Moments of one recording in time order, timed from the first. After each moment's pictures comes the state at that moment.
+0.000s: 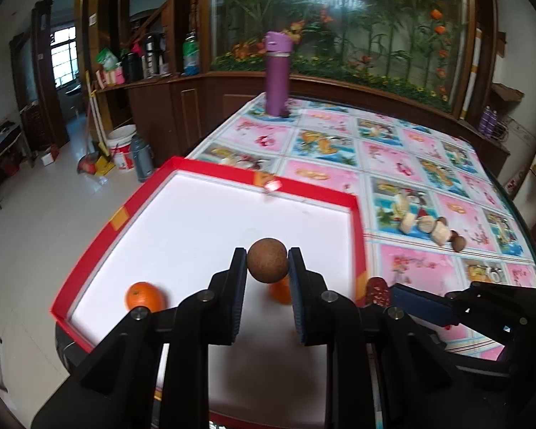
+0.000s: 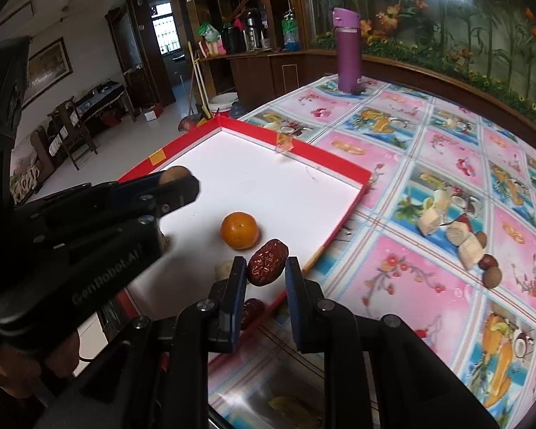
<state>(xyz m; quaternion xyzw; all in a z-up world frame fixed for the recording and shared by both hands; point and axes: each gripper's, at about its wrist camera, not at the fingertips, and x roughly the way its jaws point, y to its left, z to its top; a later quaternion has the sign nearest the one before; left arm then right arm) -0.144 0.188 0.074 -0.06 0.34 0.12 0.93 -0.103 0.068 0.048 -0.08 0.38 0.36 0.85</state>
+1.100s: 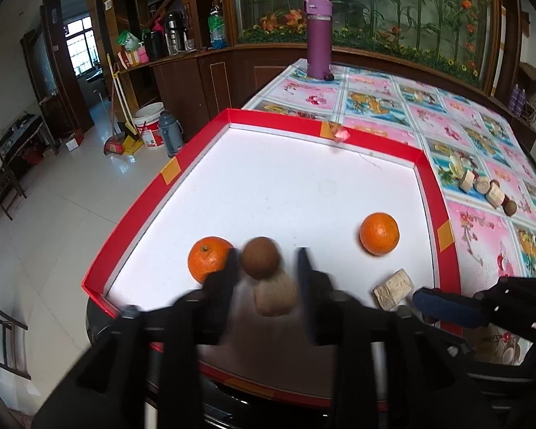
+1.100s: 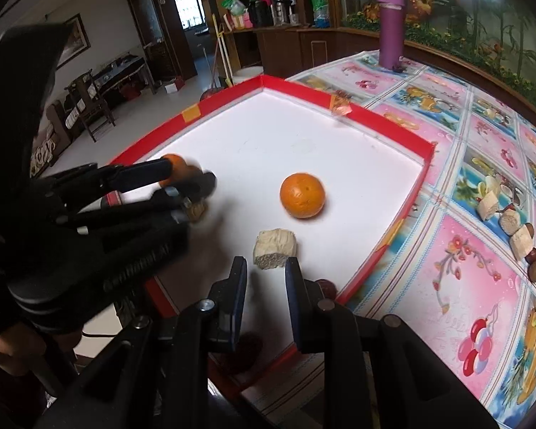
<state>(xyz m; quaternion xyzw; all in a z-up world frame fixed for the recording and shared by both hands) -0.161 0.225 0.041 -0.04 0.39 0.16 0.90 -0.125 0.102 0.025 -0.11 0.41 0.39 0.82</state>
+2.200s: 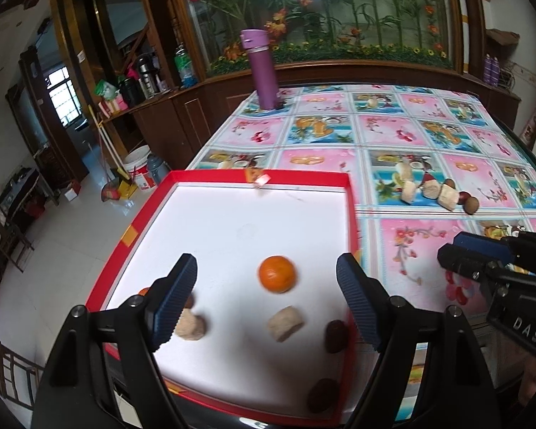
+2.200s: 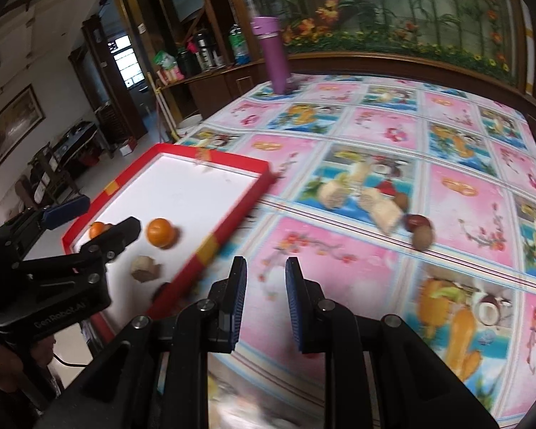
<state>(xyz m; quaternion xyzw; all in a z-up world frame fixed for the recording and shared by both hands) -0.138 0.133 0.079 0.05 0.37 0.14 0.92 -0.078 -0.033 0.045 0.00 0.39 0.30 0.87</state>
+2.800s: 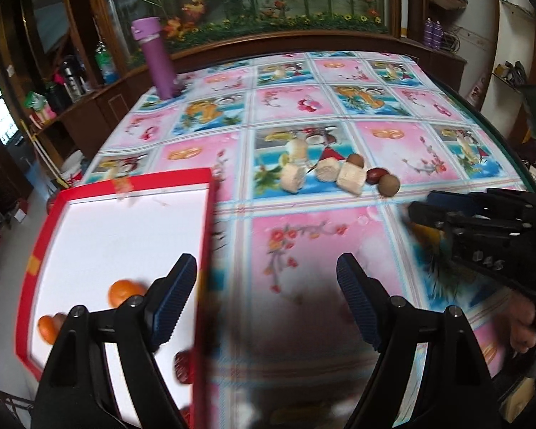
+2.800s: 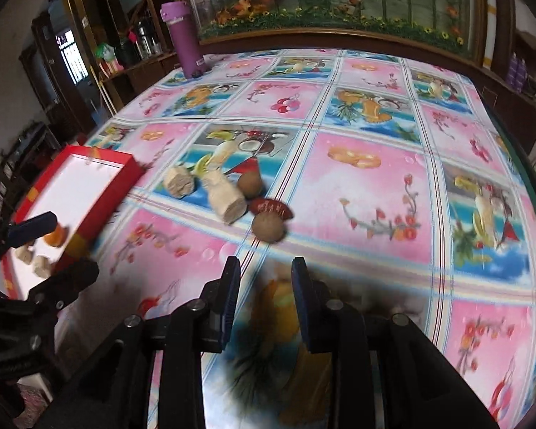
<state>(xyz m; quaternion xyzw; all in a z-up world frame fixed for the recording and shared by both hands) -0.081 0.048 0.055 0.06 0.43 0.01 0.90 -0.014 -0.106 0.017 -0.02 0.43 0.21 0.88</state>
